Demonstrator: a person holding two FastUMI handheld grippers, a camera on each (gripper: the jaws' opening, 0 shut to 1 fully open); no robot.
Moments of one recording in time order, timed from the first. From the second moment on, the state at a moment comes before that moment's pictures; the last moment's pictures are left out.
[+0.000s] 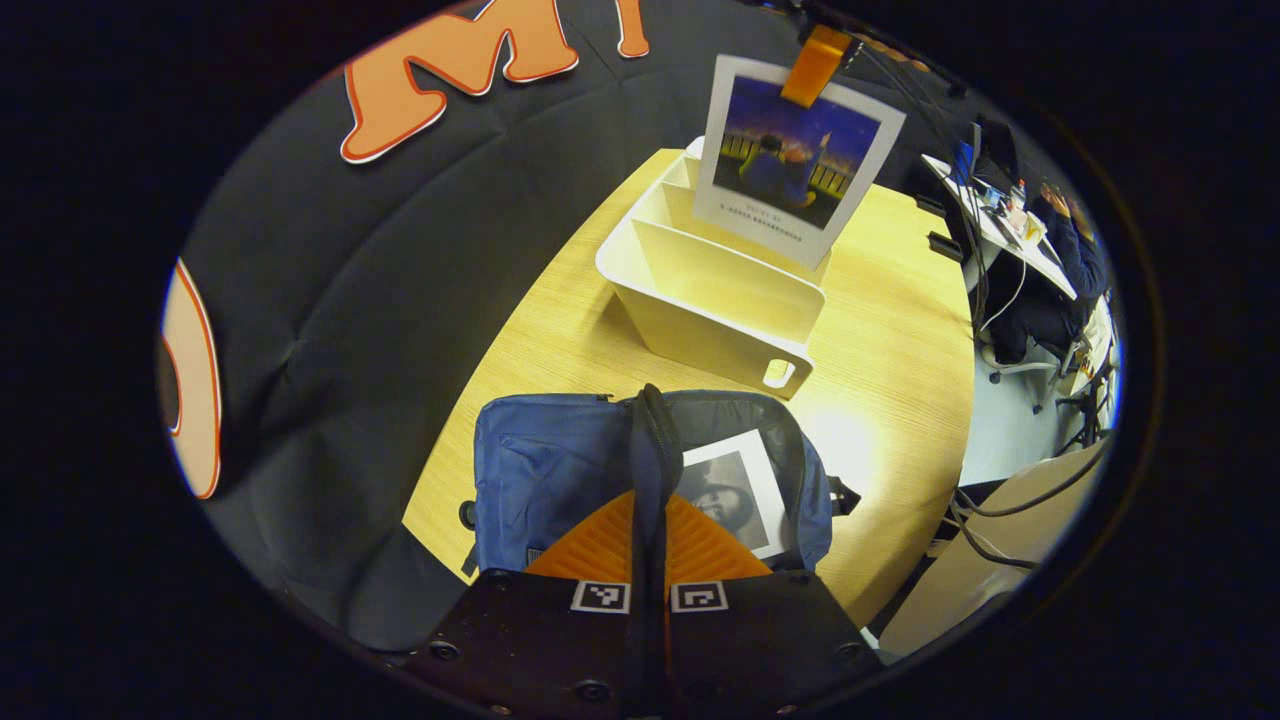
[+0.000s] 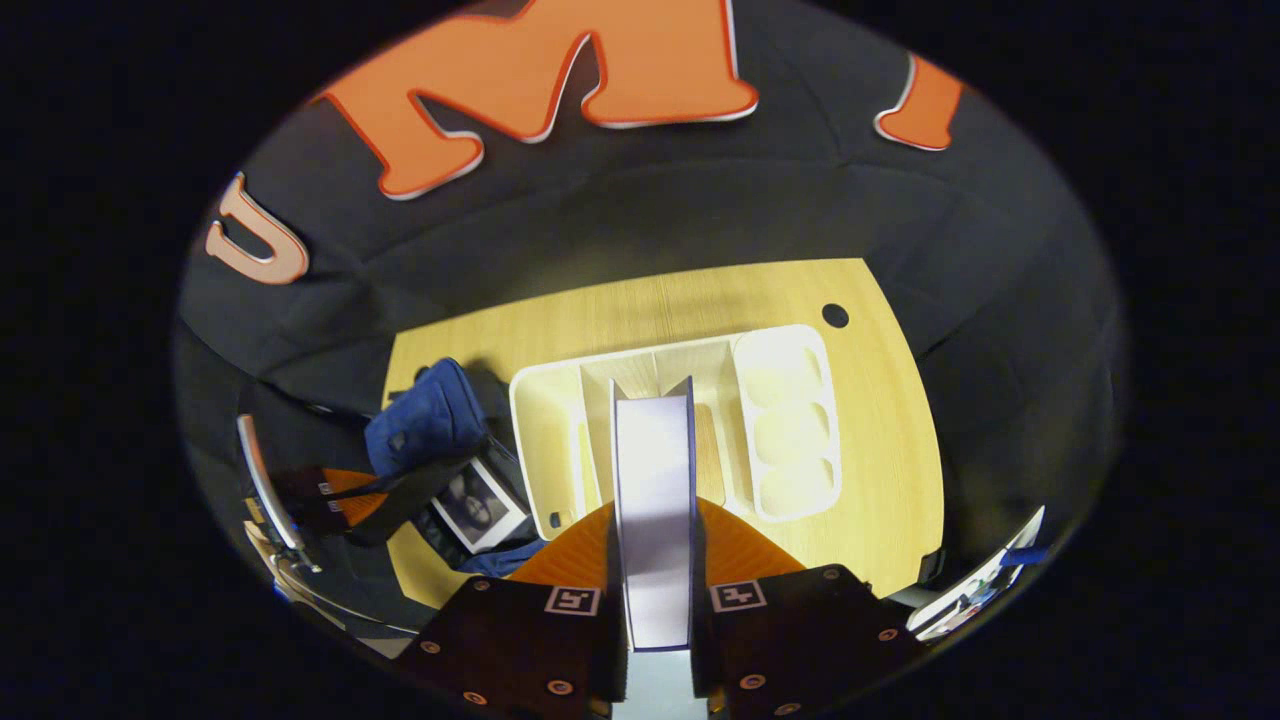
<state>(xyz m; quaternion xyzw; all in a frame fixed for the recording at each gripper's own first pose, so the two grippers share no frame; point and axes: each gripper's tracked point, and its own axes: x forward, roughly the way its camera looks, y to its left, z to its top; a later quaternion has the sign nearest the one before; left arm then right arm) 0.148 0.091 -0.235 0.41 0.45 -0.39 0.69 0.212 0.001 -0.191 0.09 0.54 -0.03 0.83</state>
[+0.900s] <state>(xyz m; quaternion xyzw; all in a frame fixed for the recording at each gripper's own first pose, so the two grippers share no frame) 0.151 0.091 -0.230 0.43 0.43 -0.39 0.69 0.058 0.122 -0.226 0.44 0.32 0.05 0.84</state>
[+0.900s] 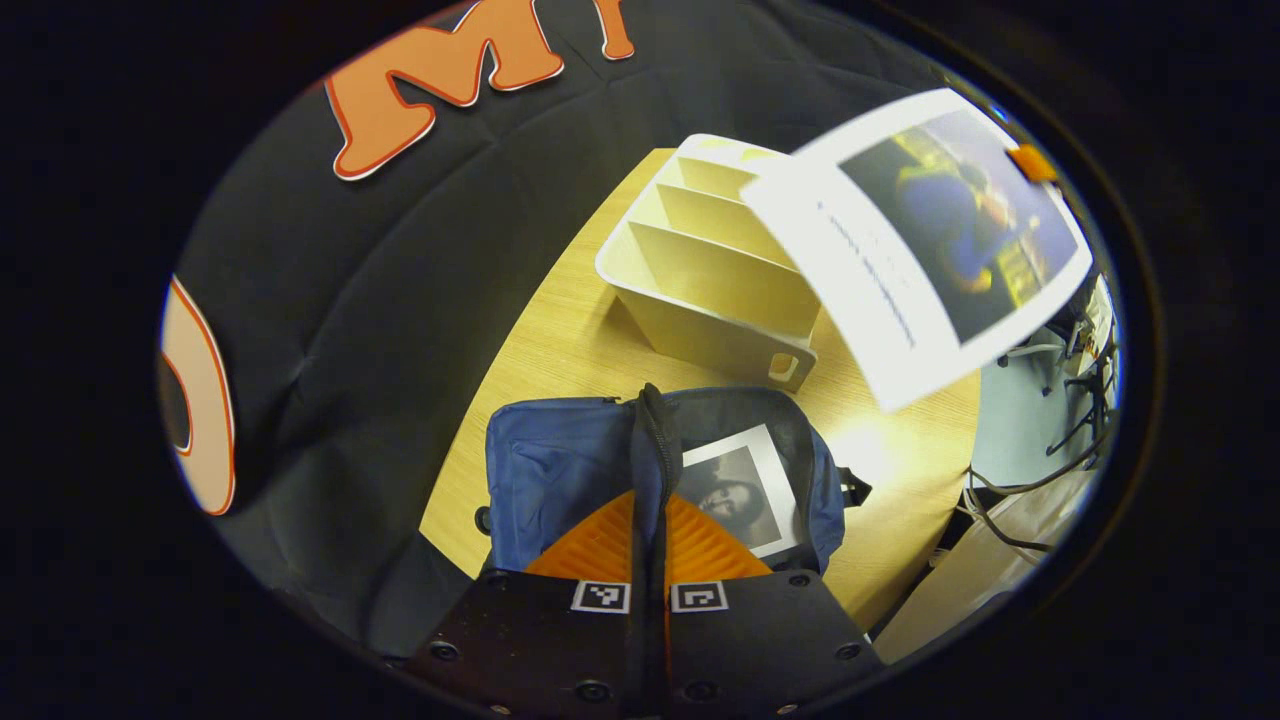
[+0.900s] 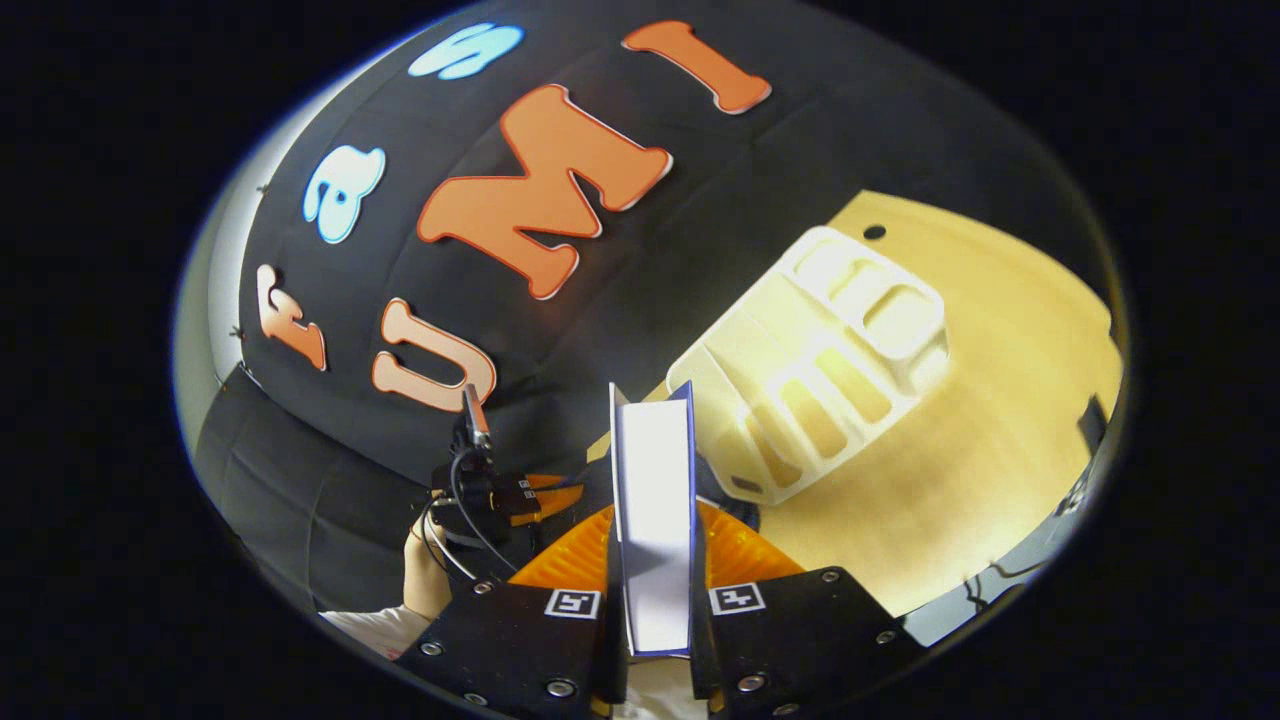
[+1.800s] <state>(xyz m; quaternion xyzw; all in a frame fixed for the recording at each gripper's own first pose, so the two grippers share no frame) 0.139 0.079 -0.224 0.47 0.41 -0.40 0.67 0.129 0.282 -0.396 0.51 0.37 0.06 0.77</state>
